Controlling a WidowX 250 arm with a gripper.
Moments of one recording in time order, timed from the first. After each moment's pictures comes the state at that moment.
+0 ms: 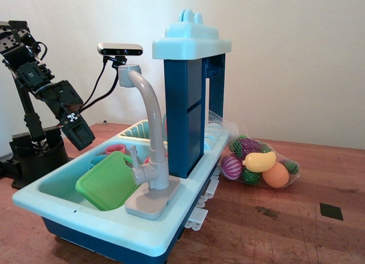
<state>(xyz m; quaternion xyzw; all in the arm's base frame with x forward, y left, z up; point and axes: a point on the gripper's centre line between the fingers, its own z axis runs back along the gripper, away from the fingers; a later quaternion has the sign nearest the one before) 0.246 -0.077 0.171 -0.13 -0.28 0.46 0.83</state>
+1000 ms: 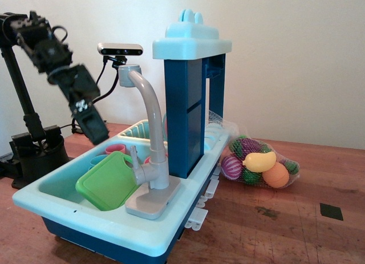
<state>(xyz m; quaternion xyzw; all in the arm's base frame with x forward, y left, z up) 0.307 -0.097 0.203 -0.16 -0.28 0.38 0.87</state>
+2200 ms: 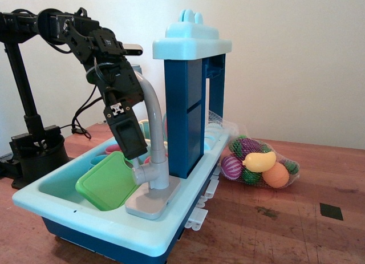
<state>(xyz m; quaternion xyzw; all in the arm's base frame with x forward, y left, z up) 0.388 -0.127 0.205 -0.22 -0.25 0.30 0.89</state>
